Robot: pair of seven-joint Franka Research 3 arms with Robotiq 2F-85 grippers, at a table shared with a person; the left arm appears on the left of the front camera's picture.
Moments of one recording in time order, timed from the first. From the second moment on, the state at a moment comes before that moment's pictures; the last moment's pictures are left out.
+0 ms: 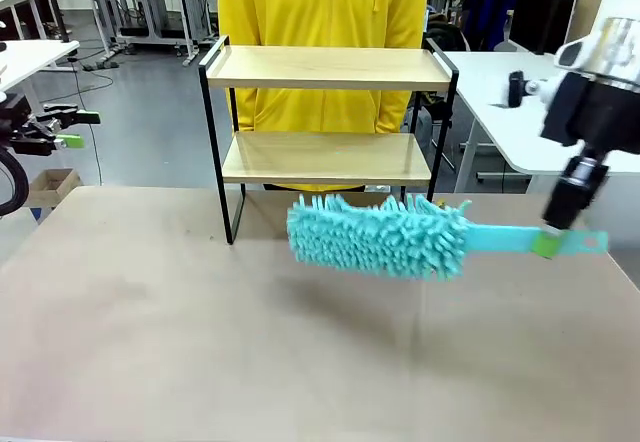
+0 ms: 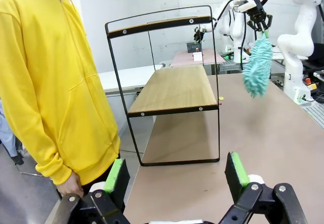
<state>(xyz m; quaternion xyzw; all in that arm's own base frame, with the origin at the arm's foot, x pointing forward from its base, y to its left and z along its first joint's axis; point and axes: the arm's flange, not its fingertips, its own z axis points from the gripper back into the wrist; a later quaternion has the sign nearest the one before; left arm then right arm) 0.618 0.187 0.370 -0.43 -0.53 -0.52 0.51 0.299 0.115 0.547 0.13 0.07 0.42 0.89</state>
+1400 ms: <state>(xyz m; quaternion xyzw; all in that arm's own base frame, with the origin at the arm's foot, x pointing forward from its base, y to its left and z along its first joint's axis) 0.618 0.187 0.370 -0.43 -0.53 -0.52 0.51 0.298 0.057 0.530 0.06 0.16 0.53 0.83</state>
